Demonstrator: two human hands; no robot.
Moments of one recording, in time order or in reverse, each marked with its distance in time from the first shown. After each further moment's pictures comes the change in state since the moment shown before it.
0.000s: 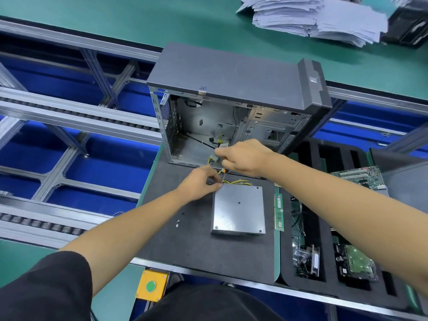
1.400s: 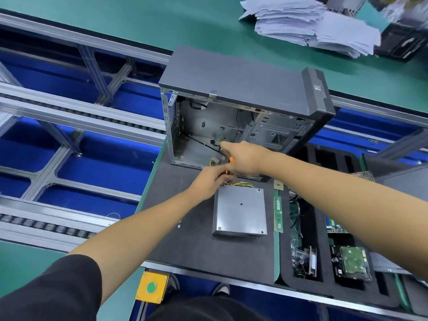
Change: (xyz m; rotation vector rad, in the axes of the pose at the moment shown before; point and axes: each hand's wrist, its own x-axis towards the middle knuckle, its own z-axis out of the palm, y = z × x) left_hand 0.002 0.029 0.003 -0.250 0.050 0.077; right_hand 0.011 -0.020 -0.023 0.277 -0.228 0.219
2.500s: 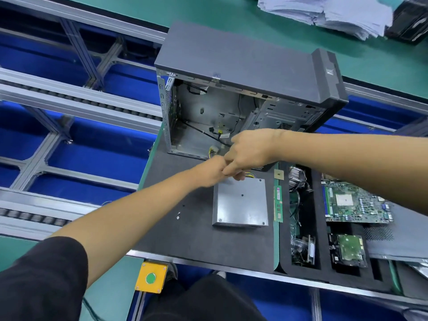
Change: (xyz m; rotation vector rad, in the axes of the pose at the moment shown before) left_hand 0.013 0.027 -0.017 -0.039 -0.394 -0.058; right_hand 0.001 0.005 -0.017 -0.878 -0.154 -0.759
